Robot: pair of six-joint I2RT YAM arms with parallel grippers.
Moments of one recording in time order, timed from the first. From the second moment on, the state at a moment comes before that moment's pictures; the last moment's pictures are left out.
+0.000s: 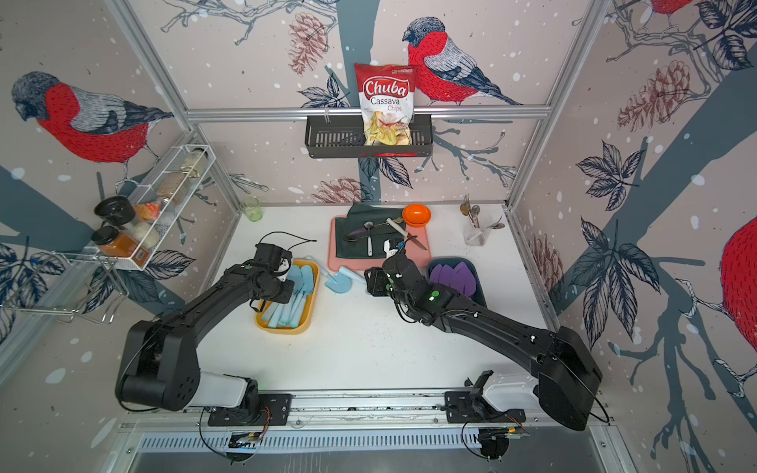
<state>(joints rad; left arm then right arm) -0.17 1.43 0.89 -0.67 -0.06 0.05 0.91 1.30 0.92 -0.16 0.15 0.68</state>
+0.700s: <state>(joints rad) -0.16 1.43 0.90 -0.67 -0.06 0.04 0.91 1.29 0.91 -0.16 0.15 0.68</state>
